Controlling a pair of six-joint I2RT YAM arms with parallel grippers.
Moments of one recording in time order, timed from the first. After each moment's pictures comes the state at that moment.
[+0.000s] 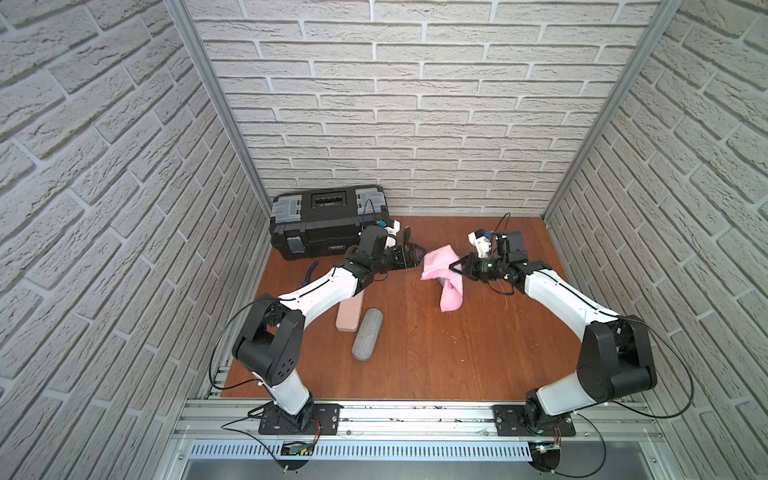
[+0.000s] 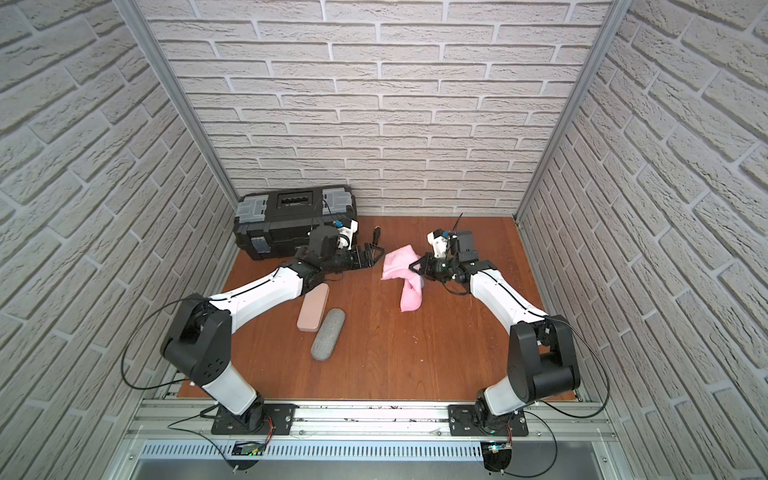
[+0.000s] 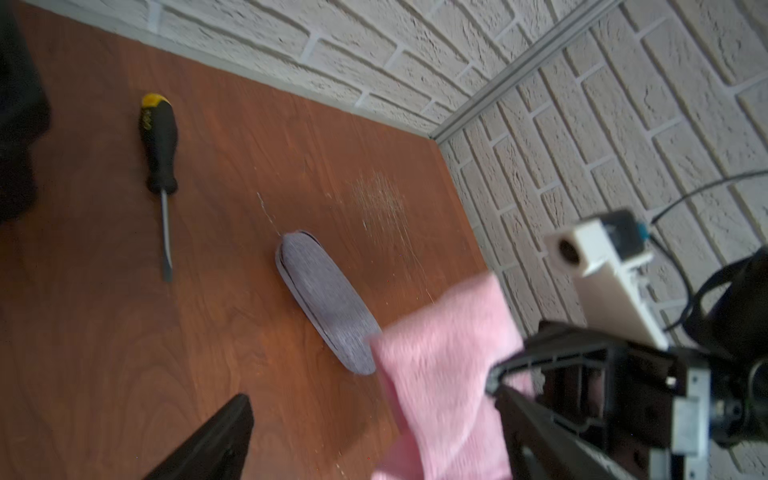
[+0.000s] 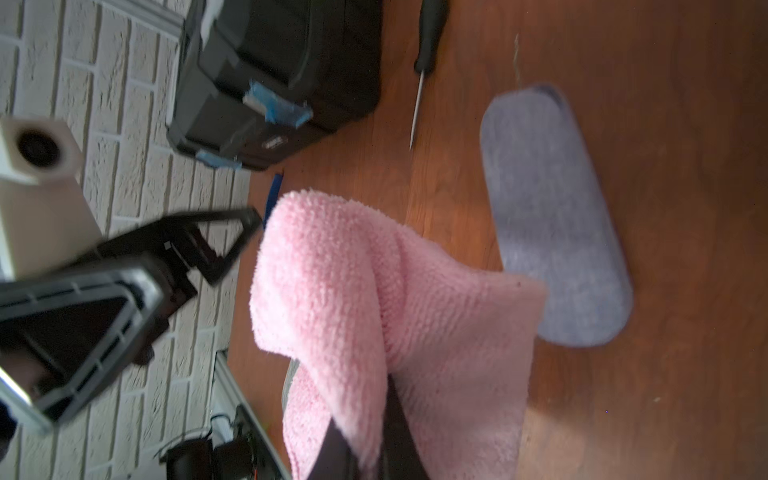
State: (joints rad) left arm -0.54 1.65 1.15 0.05 0.34 -0.63; right arm 0.16 1.50 1.02 -0.35 -0.67 0.52
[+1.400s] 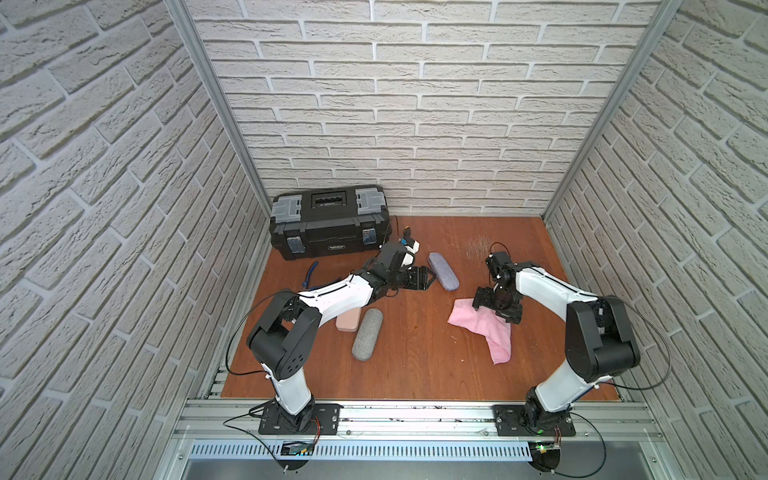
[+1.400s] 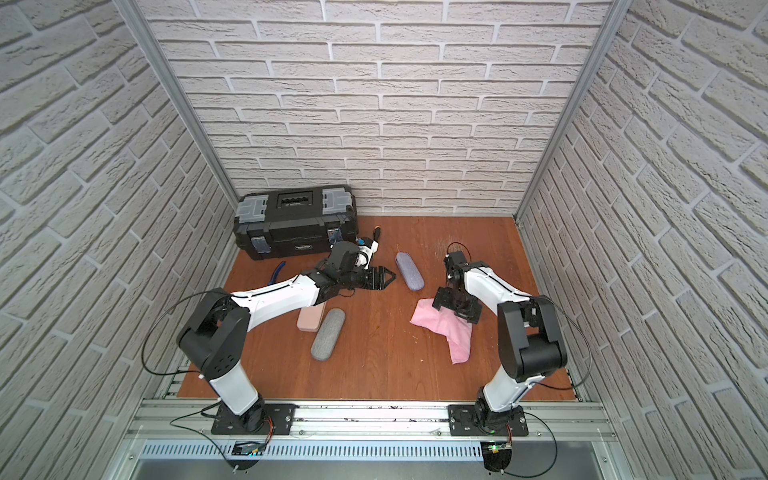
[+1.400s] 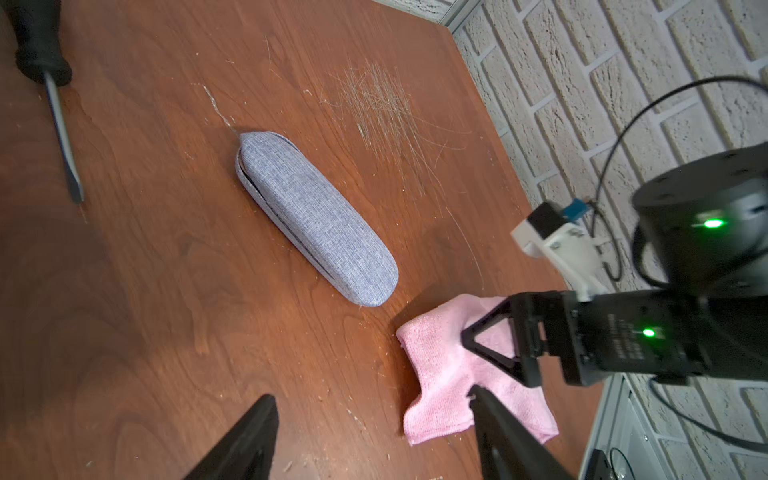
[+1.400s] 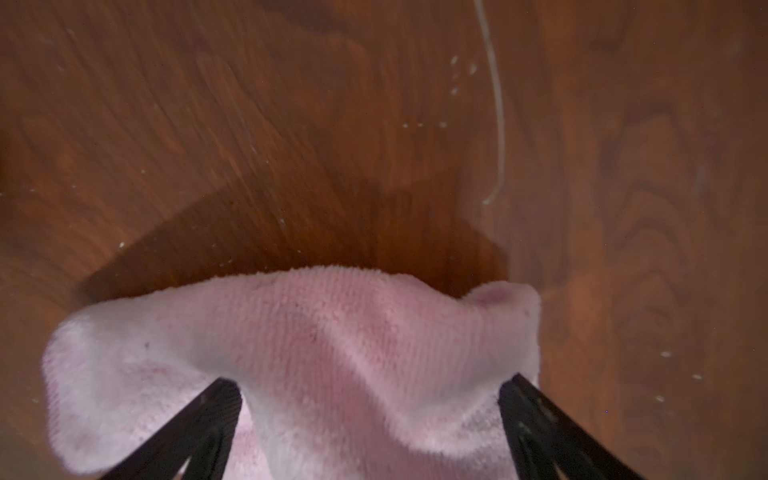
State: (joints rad) left arm -0.67 1.73 1.12 0.00 0.31 -0.51; right arm 0.14 1.69 1.04 -0.89 0.02 0.65
